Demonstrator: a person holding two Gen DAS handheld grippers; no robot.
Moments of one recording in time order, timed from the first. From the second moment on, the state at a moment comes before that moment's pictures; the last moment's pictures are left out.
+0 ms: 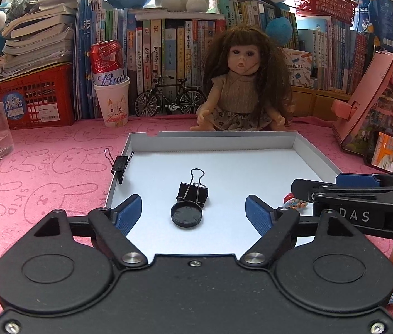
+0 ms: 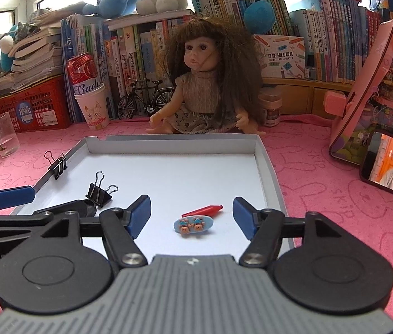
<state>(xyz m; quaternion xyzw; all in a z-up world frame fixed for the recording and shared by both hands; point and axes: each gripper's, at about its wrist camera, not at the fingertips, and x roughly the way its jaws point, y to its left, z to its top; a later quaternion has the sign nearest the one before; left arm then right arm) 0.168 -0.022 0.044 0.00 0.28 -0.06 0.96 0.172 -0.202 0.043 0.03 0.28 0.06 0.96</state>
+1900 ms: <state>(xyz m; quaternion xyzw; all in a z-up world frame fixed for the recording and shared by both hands) 0.017 -0.013 0.015 0.01 0.24 -0.13 0.96 0.029 -0.207 0.015 -0.03 0.23 0.06 0.97</state>
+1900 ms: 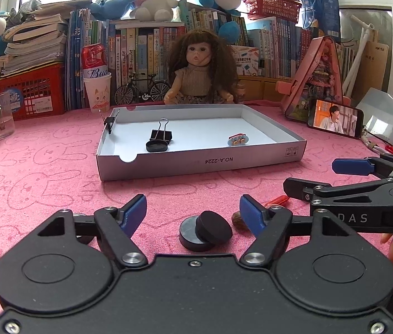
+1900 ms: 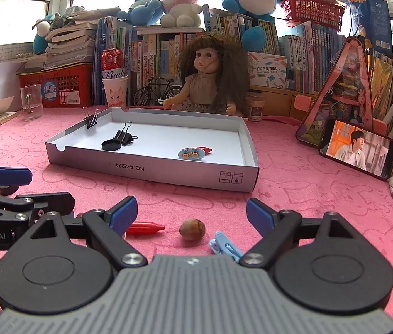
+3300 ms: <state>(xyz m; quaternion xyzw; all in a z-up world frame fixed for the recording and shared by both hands) 0.003 -0.036 0.008 0.08 0.22 -0.19 0.95 0.046 -0.201 0.003 -0.05 0.27 0.07 0.96</state>
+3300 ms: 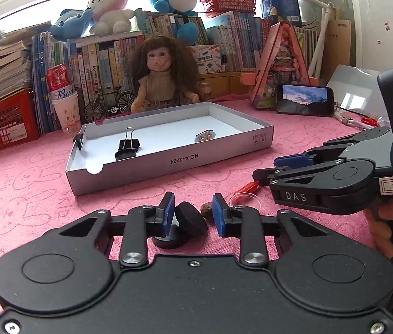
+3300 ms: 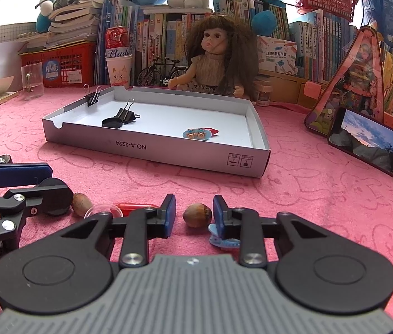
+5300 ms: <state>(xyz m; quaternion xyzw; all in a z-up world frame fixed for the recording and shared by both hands) 0.127 -0.022 0.055 -0.01 0.25 -0.12 0.96 0.131 -0.205 0.042 0.02 0.25 0.06 0.97</state>
